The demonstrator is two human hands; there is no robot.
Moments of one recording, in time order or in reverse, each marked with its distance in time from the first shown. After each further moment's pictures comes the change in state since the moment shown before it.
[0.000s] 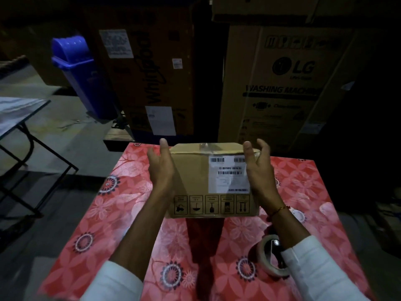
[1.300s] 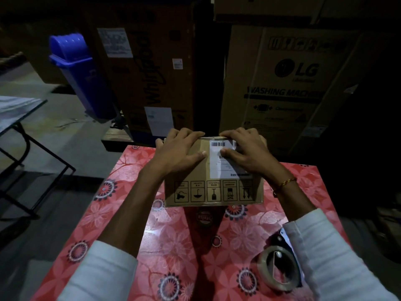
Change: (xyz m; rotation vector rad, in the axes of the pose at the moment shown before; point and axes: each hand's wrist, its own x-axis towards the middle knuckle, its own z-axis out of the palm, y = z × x) left_hand 0.041 0.053 0.013 1.153 -0.487 0.852; right_hand 0.068 -0.050 0.005 -0.868 -0.324 -0.481
